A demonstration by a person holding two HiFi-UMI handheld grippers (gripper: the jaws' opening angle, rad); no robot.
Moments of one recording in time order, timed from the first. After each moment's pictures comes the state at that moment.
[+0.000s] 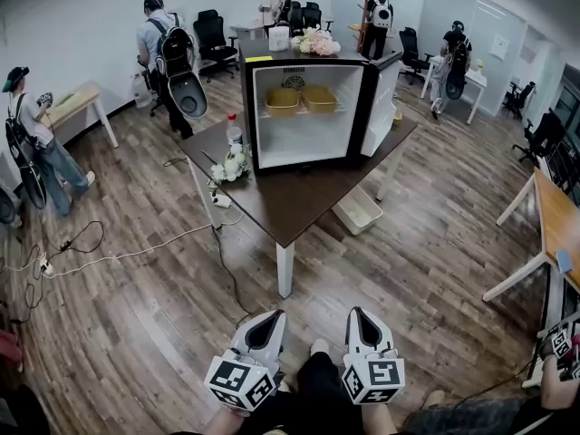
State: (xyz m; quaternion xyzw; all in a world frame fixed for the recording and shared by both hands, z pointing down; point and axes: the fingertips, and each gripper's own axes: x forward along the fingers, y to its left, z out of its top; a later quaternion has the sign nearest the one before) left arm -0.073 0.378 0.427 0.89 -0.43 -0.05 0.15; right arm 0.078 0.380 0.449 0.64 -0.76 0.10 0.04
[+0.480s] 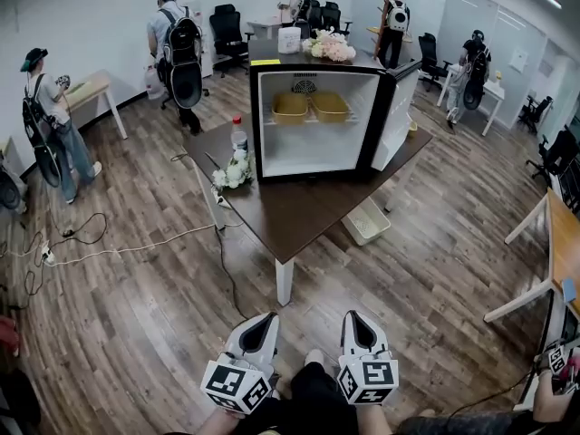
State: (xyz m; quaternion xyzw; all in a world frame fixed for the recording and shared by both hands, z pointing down) left arm -0.062 0.318 0.428 0.86 -0.48 -0.05 0.14; right arm 0.096 0.306 0.467 0.62 -0.78 0.11 0.06
